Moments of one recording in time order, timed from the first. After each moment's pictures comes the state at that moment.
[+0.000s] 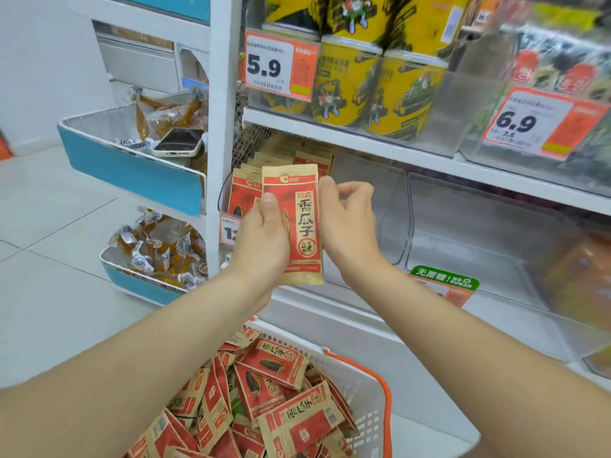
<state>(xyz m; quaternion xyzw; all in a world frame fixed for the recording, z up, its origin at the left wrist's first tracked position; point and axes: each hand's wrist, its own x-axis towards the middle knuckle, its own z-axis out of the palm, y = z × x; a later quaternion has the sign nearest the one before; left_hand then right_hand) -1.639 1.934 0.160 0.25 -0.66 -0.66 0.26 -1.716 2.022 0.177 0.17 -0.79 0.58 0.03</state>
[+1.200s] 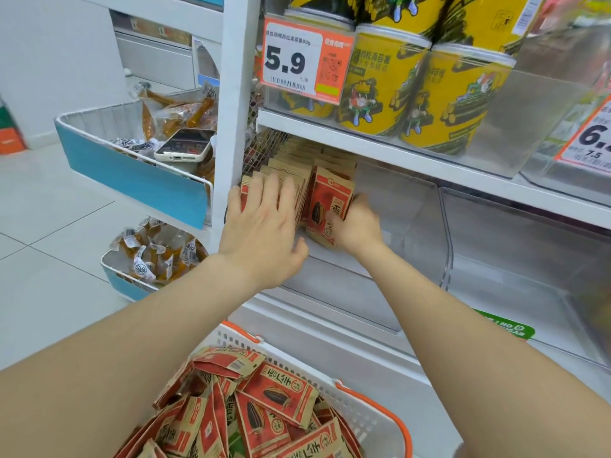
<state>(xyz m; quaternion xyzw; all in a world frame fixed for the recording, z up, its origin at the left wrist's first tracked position) -1.689 1.862 0.143 0.16 -0.96 0.05 0.21 -1.841 1.973 0.132 0.19 -0.91 0.37 0.00</state>
